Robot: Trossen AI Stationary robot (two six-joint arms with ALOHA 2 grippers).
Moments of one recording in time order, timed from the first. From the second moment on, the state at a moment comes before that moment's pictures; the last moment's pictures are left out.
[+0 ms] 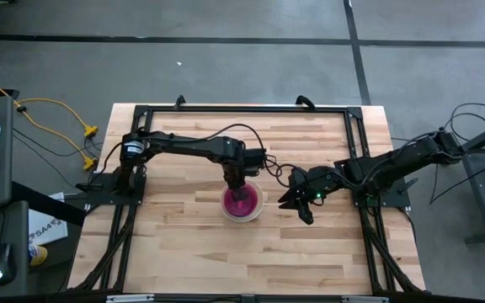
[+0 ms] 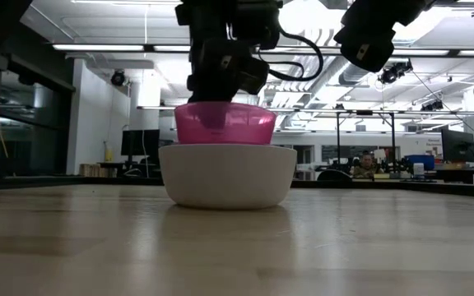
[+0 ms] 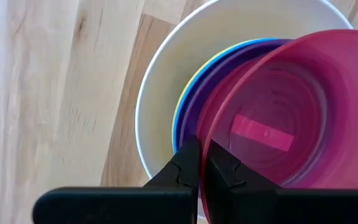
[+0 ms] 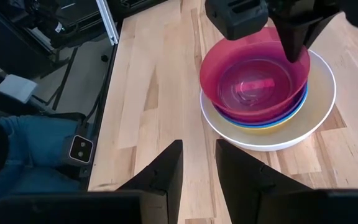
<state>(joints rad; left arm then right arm) 0.07 1.99 1.69 -1.05 0.15 -0.27 0.24 1.17 0.80 -0.19 -0.05 0.47</state>
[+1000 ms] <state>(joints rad) 0.06 2.02 1.69 -1.01 0.10 -0.24 0.24 1.17 0.80 -0.19 -0.05 0.47</state>
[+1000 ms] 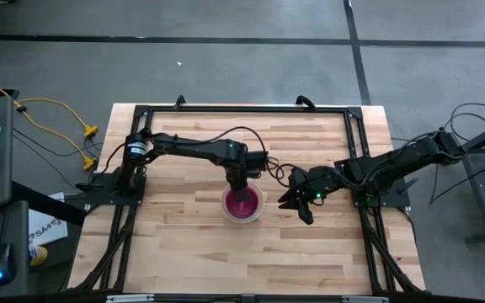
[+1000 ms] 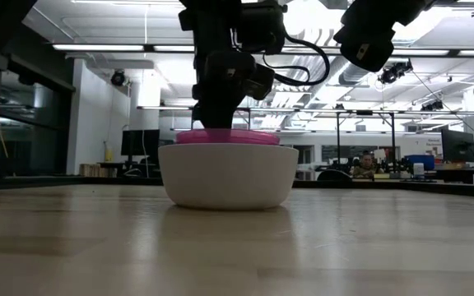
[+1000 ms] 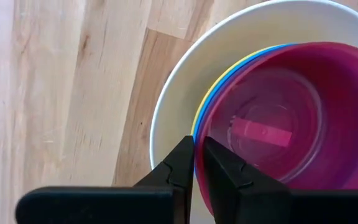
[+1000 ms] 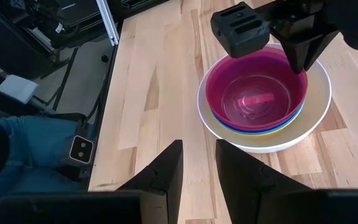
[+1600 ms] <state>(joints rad) 0.03 1.96 1.69 -1.02 0.06 -0.23 0.24 1.17 0.80 -0.18 -0.05 0.47</state>
